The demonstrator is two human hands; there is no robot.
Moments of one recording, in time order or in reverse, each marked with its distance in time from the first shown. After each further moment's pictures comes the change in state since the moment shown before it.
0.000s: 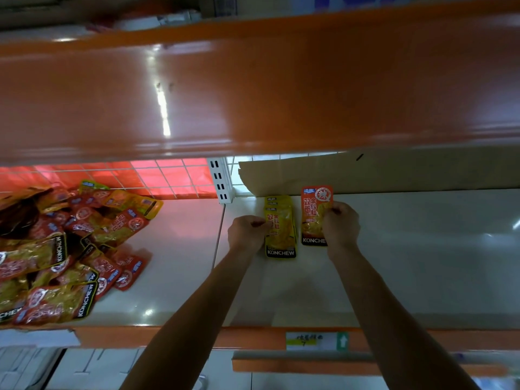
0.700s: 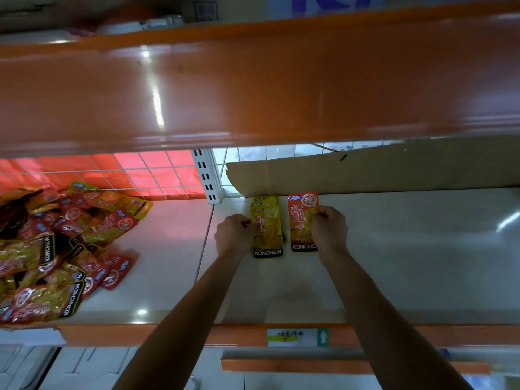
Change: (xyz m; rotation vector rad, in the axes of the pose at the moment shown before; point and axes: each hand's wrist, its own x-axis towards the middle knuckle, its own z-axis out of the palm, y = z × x) left_hand -0.007 0.002 0.003 0.323 0.130 0.117; right_hand 0.002 0.010 -0.014 -0.045 -0.096 -0.030
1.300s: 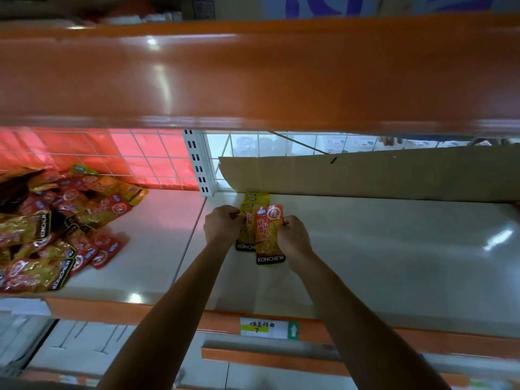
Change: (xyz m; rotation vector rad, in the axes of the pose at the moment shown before) left_hand -0.004 0.010 0.005 -0.008 0.100 -0.037; right_hand -0.017 0.007 0.014 -0.099 -0.366 -0.021
